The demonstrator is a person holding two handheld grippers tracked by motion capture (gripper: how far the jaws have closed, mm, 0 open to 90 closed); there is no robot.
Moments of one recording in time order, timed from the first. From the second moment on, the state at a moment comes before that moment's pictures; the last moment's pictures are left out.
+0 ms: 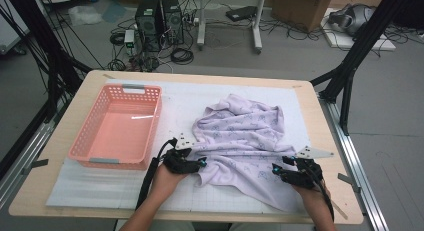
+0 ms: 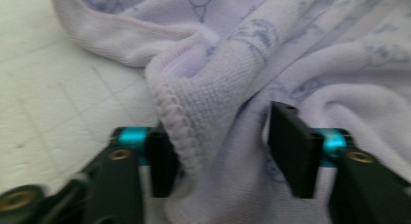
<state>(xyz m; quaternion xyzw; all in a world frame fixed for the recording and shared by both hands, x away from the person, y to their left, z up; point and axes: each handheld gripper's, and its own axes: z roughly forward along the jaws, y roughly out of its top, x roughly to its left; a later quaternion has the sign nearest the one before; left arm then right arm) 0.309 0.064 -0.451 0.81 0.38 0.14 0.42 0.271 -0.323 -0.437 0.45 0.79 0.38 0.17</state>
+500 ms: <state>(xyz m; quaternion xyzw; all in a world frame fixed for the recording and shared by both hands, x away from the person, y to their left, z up) 0.326 0.081 -0.450 0.75 0.44 0.15 0.47 0.311 -0.337 -0.443 0.48 0.76 0.37 0.22</state>
